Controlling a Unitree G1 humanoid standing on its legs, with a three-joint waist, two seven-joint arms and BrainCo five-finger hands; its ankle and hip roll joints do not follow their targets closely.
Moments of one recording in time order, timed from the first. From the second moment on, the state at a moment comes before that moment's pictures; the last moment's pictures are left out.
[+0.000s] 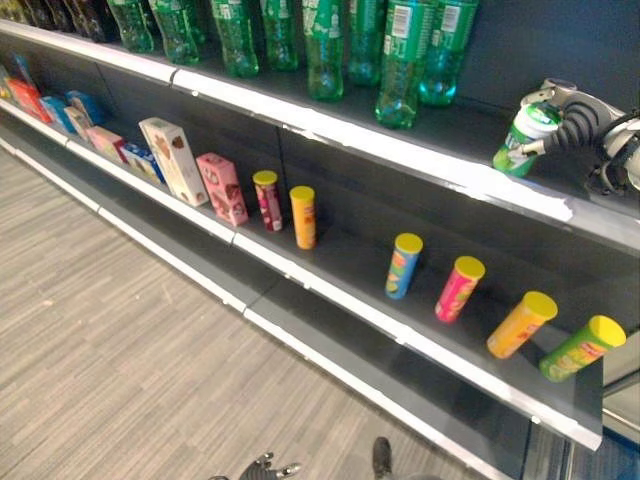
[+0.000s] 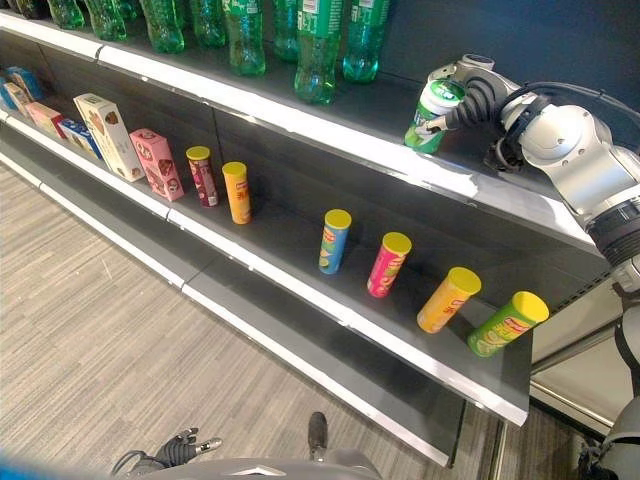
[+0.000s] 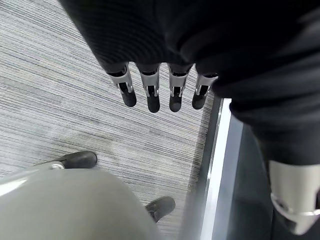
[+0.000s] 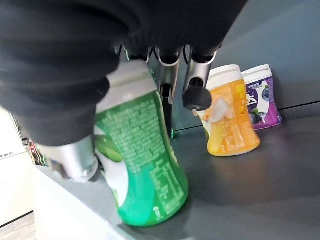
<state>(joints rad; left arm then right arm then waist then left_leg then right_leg) 0.07 0.27 -0.25 1.15 -0.04 -0.12 -0.01 -1.19 -1.19 0.86 0.49 0.29 -0.14 0.19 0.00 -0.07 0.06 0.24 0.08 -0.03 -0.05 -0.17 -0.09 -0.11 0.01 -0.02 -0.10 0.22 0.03</state>
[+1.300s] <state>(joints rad) 0.09 0.27 -0.22 1.09 -0.04 -0.12 0.01 -1.07 -1.23 0.56 0.39 0.09 -0.16 -0.05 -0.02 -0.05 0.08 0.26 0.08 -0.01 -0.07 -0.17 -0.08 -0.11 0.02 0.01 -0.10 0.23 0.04</state>
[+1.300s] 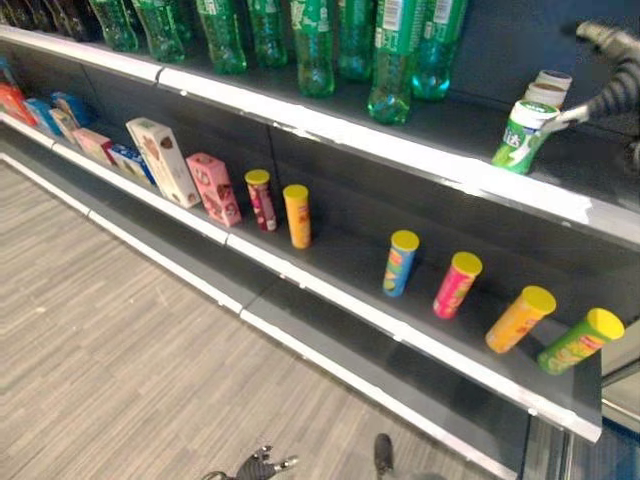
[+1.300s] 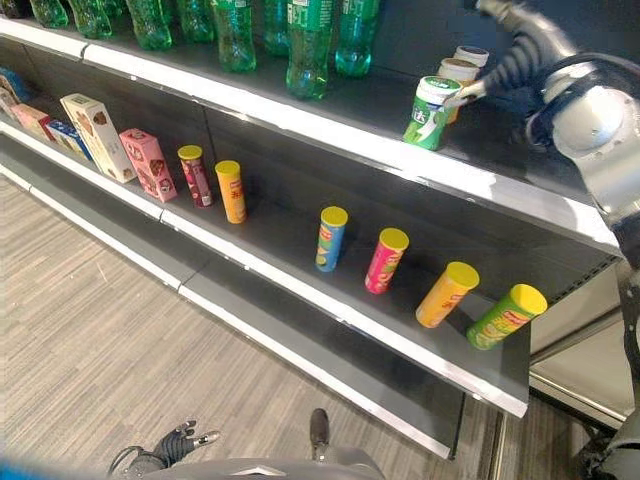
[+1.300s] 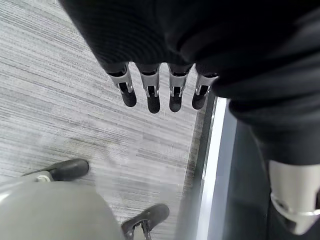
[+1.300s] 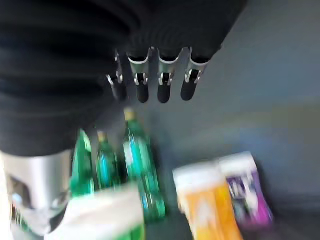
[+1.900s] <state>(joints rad) 0.07 0.27 -0.16 1.04 -0.02 -0.11 0.03 -0.05 -0.98 -0.22 -0.36 0.19 -0.27 -0.01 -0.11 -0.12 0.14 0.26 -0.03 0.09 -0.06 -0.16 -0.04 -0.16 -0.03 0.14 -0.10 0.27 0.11</state>
